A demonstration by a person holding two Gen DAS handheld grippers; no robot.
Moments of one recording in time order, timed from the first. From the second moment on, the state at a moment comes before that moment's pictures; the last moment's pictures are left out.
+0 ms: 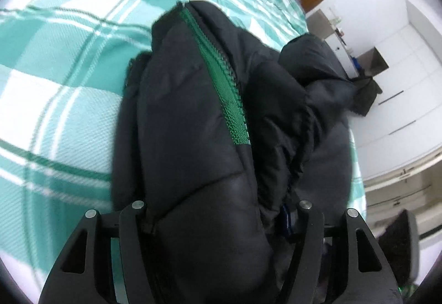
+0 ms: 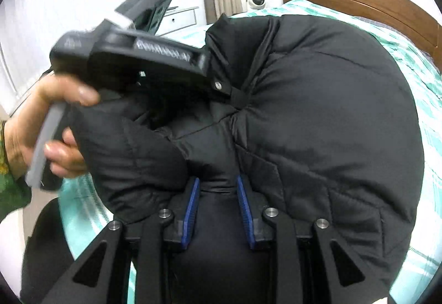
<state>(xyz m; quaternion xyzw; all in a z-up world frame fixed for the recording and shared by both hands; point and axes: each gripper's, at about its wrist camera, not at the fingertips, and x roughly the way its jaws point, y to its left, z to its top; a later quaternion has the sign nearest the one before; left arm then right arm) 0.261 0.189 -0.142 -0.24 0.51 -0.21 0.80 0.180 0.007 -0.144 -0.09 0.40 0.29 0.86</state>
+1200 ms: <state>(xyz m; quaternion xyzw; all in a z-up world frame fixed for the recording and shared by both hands) 0.195 0.213 -0.201 -0.29 0.48 -0.15 0.81 0.356 0.111 -0.173 -0.09 0.50 0.30 0.80</state>
